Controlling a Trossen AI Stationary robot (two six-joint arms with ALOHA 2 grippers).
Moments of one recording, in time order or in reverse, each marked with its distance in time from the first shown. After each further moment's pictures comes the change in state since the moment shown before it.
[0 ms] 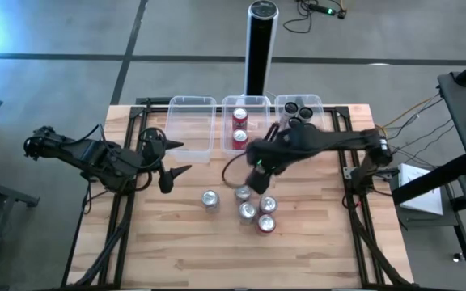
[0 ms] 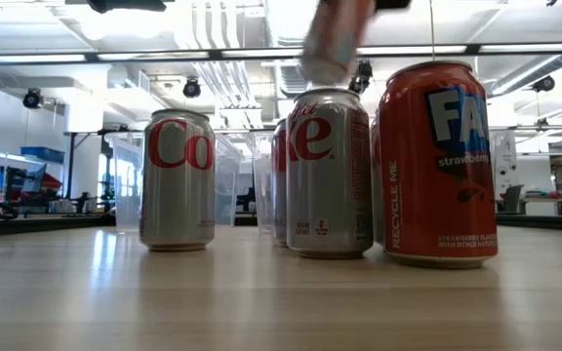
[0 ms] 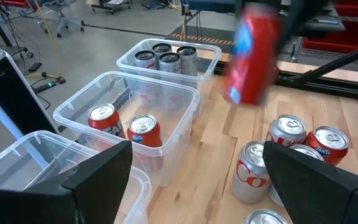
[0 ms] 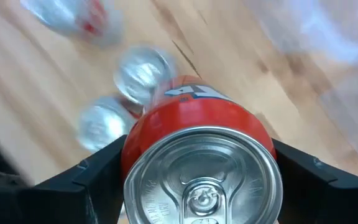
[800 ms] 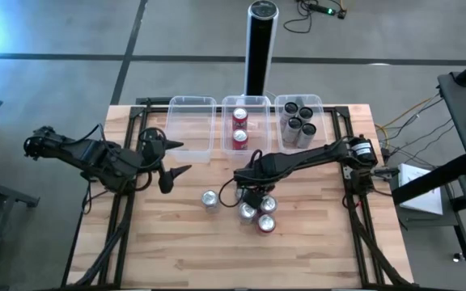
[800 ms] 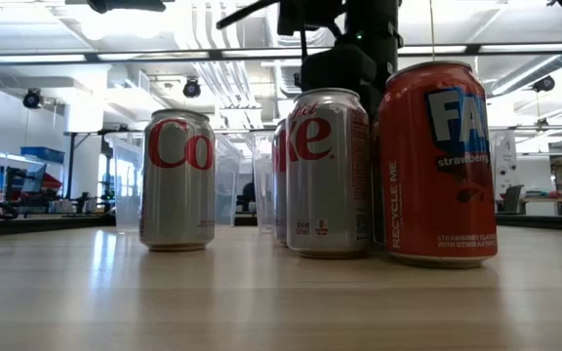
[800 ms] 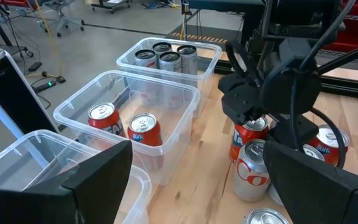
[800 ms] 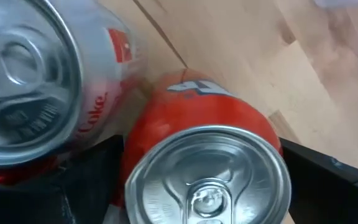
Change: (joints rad) left arm 0.000 0.000 0.001 -0.003 0.001 -0.001; right arm 0.022 0.164 -0.450 0.249 -0.047 0.025
